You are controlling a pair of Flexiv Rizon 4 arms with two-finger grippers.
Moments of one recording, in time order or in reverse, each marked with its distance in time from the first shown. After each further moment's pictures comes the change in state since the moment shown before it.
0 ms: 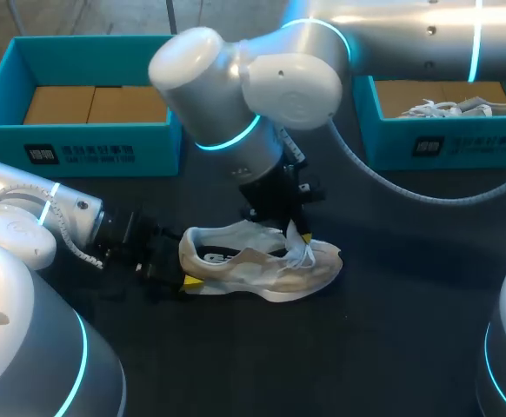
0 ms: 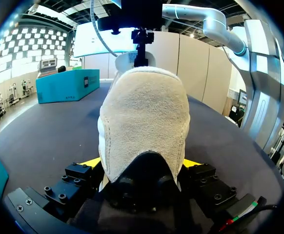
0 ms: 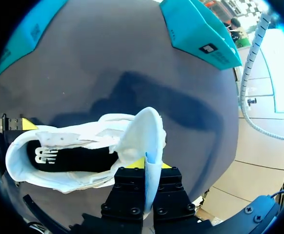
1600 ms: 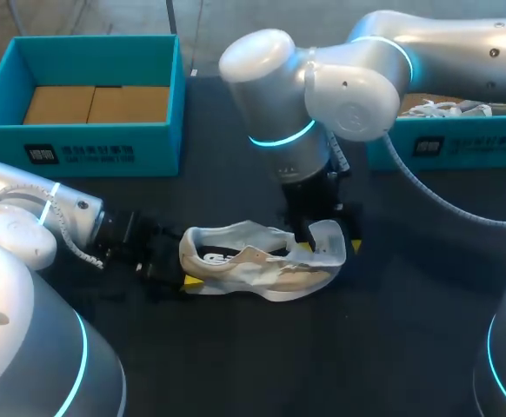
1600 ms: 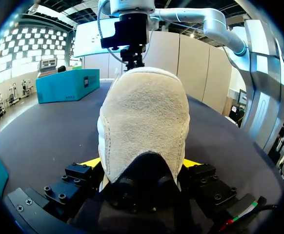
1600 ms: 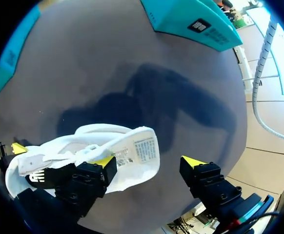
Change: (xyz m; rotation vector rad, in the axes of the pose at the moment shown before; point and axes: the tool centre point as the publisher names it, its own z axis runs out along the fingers) left arm 0.000 0.000 0.000 -0.001 0.000 -0.001; right arm -0.030 0.014 0.037 0.055 0.075 0.122
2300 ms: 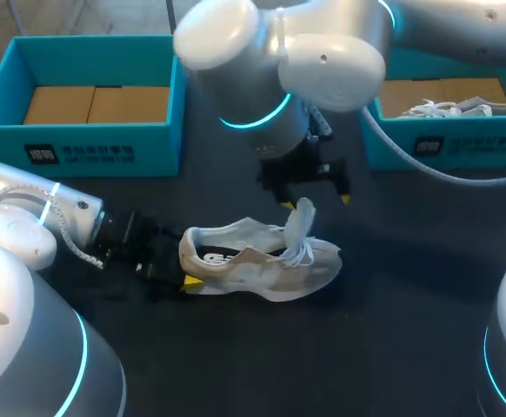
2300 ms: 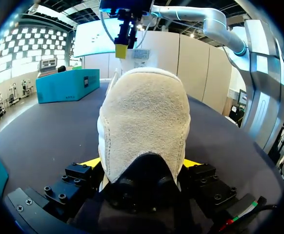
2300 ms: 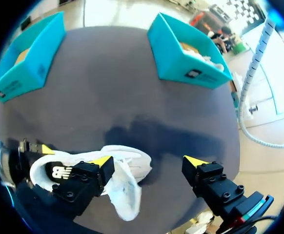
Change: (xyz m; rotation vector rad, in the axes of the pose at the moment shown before) left arm 0.000 0.000 0.000 0.000 0.000 0.000; right arm 0.007 0.024 -0.089 -0.285 0.010 -0.099
